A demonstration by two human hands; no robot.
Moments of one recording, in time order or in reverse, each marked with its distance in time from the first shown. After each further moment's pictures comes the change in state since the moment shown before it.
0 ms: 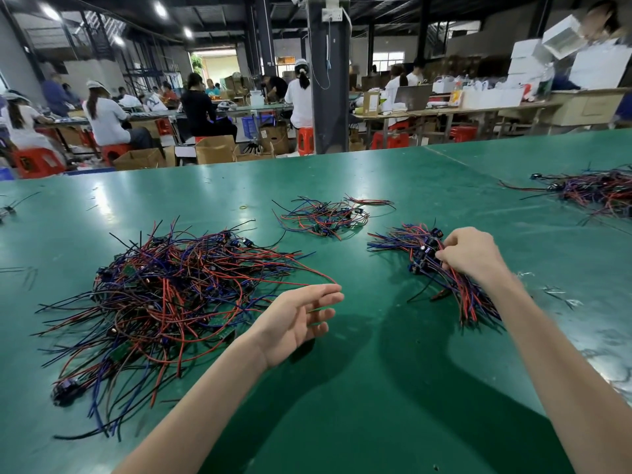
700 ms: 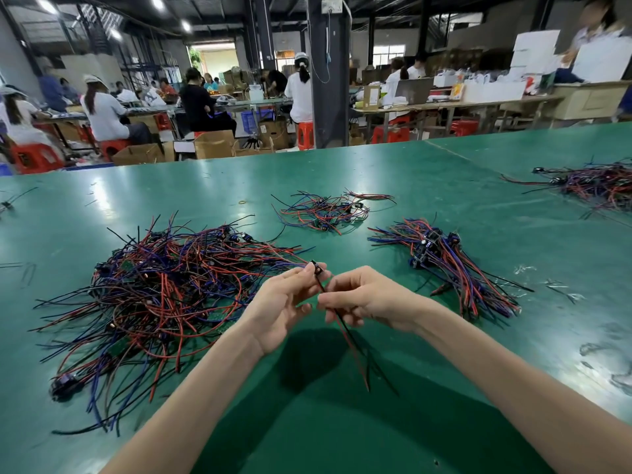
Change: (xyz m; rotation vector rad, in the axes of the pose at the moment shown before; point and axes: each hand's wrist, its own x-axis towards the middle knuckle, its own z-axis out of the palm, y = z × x) left_hand -0.002 0.012 -0.001 -0.037 0.123 0.140; right_hand -0.098 -0.070 0.066 0.758 -0.908 -0.474
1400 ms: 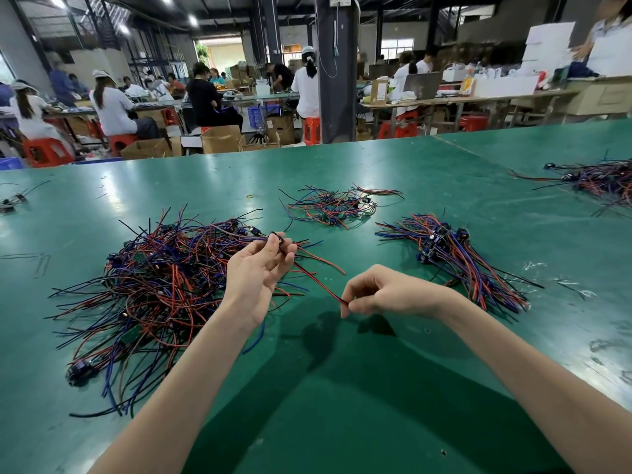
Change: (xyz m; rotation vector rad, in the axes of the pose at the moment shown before) left_hand -0.008 0.027 -0.014 -0.299 0.265 0.331; right_hand -0.007 0.001 -0.019 -0.405 -0.134 0.047
